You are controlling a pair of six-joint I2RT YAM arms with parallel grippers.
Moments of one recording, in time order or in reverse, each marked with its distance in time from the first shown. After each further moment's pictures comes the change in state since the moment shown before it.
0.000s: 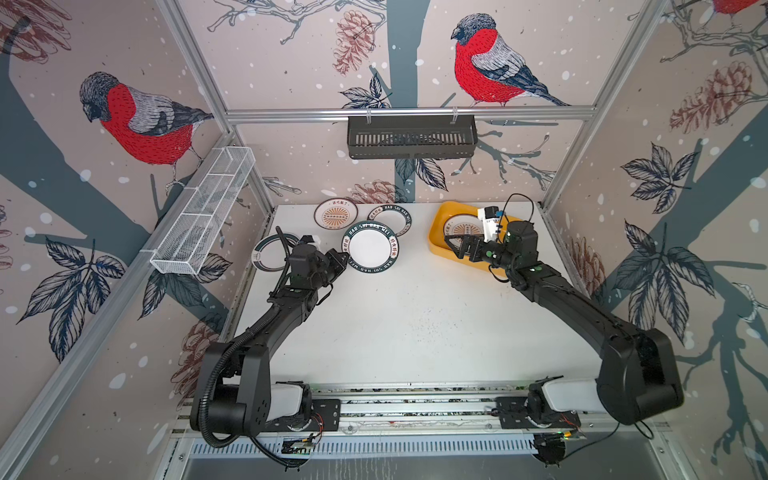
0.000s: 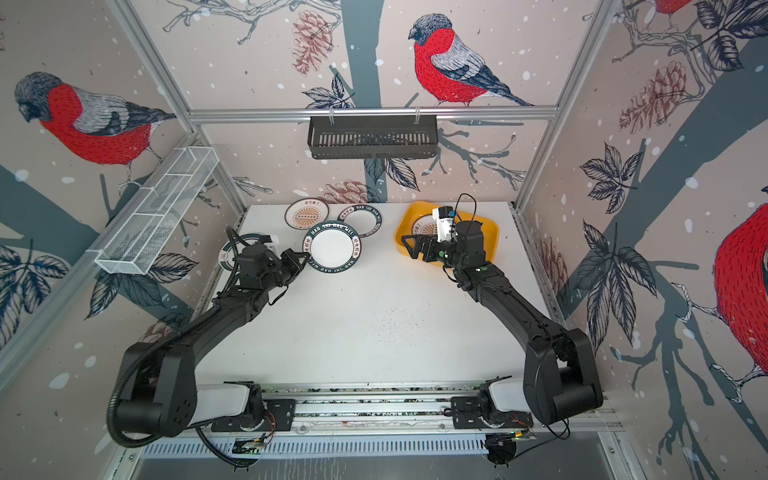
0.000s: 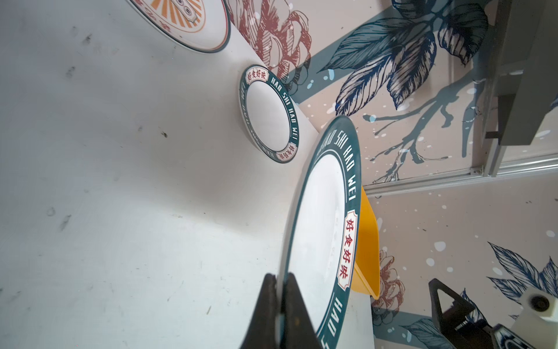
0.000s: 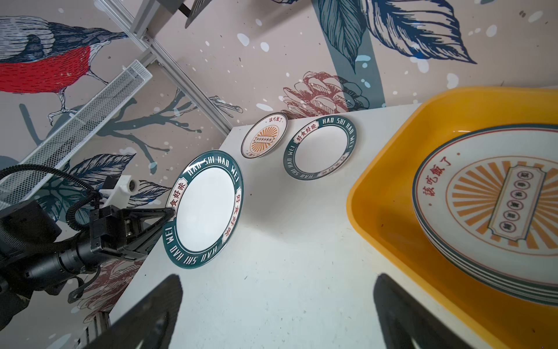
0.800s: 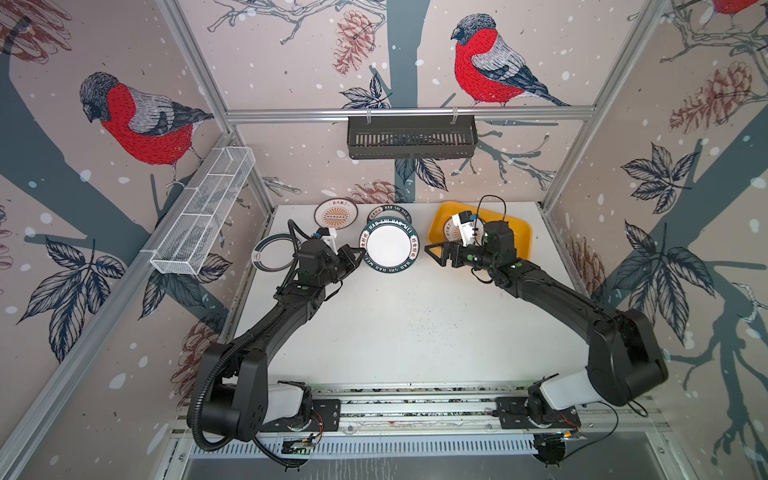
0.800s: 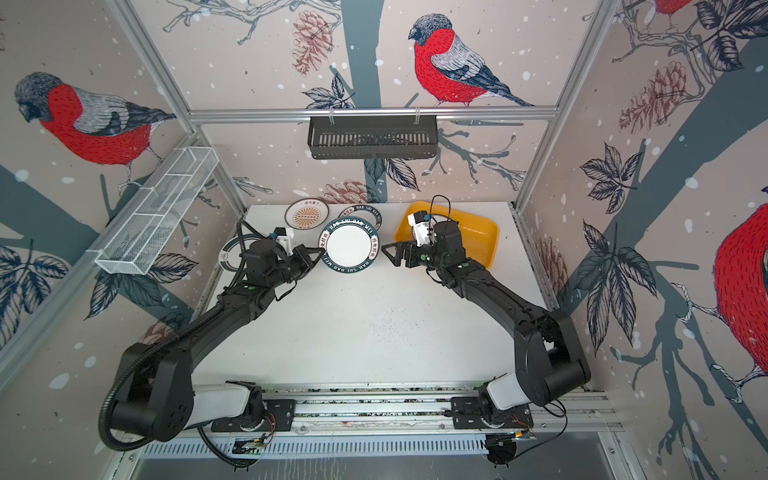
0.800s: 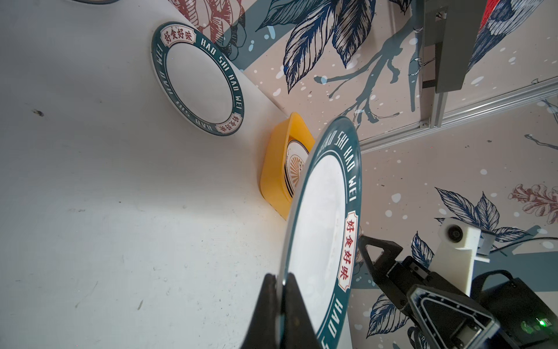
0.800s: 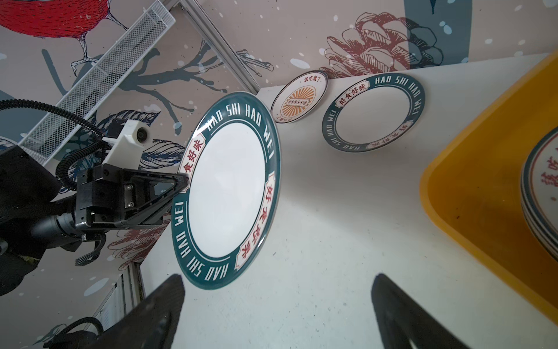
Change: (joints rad) left arm -0.083 0.005 0.055 0.029 0.098 -0.008; right arm 0.115 0.124 0.066 -0.021 -0.045 0.005
